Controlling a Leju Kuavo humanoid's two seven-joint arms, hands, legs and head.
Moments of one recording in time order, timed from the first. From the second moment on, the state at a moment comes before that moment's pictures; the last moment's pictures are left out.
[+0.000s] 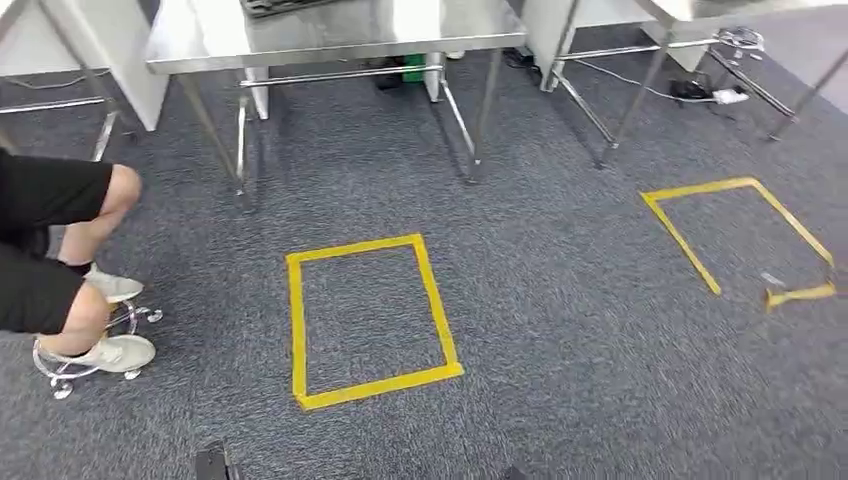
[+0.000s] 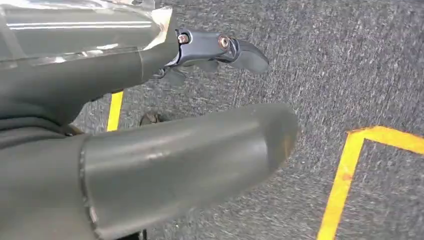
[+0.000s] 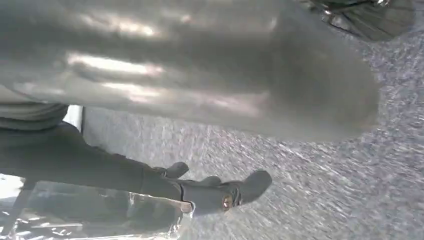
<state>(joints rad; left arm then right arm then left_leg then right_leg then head) -0.19 -0.21 0.30 -0.30 0.17 0.36 -0.21 -0.17 0.04 0.19 -0.18 0.66 -0.17 0.26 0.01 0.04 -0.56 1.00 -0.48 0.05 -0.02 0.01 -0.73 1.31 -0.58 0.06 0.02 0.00</state>
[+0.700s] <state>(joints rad) -0.17 -0.19 0.31 -0.30 0.17 0.36 -0.21 -0.16 0.04 0.19 -0.18 0.65 -0.18 0.26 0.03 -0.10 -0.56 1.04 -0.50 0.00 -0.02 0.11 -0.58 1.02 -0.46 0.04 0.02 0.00</state>
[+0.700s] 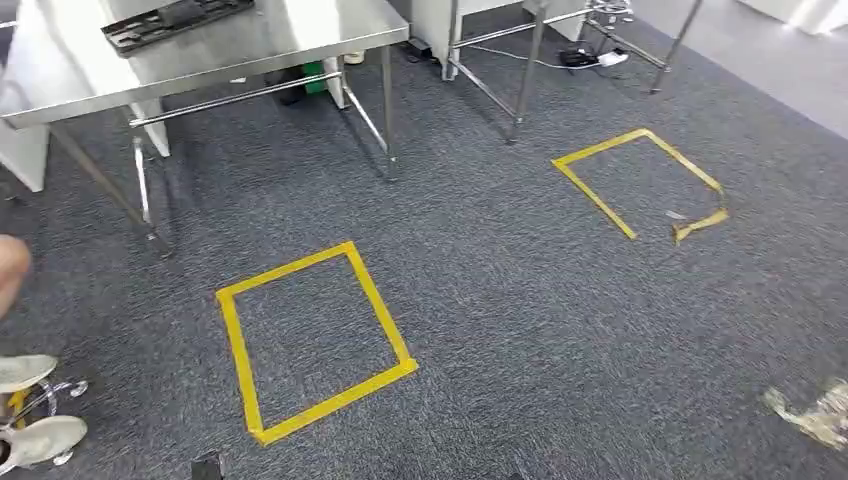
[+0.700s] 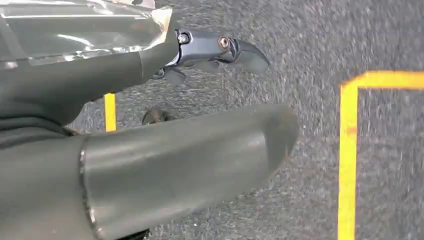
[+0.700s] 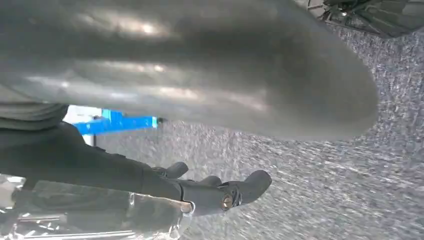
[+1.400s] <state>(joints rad) -0.16 -0.16 0.31 -0.30 0.12 0.31 -0.20 -0.12 0.04 0.13 -0.18 0.61 -0.22 0.23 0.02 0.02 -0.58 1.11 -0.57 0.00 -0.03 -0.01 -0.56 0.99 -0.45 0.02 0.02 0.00</state>
